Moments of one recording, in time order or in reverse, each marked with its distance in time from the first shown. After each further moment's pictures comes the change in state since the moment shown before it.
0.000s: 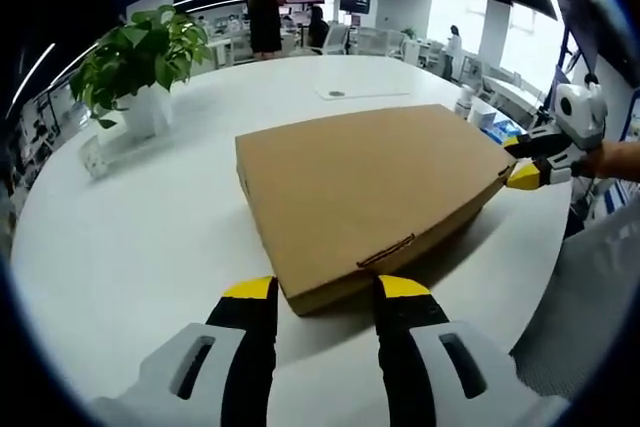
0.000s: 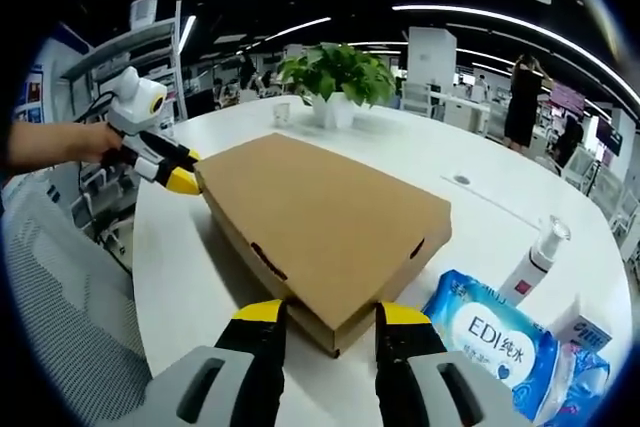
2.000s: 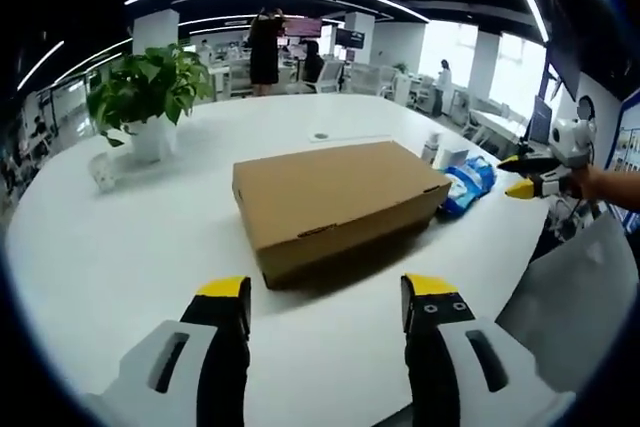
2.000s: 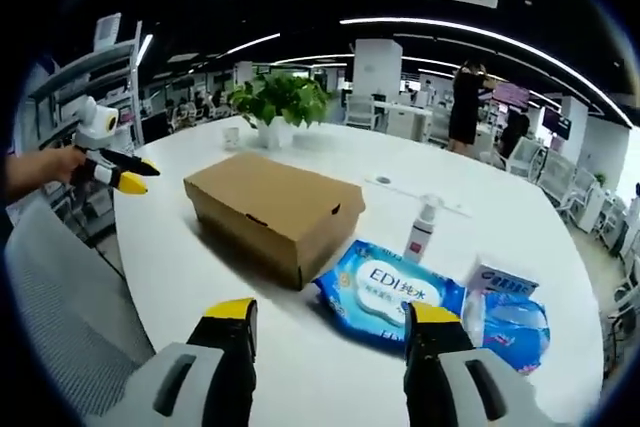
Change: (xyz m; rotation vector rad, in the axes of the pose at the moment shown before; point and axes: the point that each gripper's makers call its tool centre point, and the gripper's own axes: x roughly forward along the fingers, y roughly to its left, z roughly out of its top) left arm -0.071 -0.035 0.015 -0.039 -0.171 -0.049; right arm -0.125 -0.039 -0.027 0.118 -0.073 -0.235
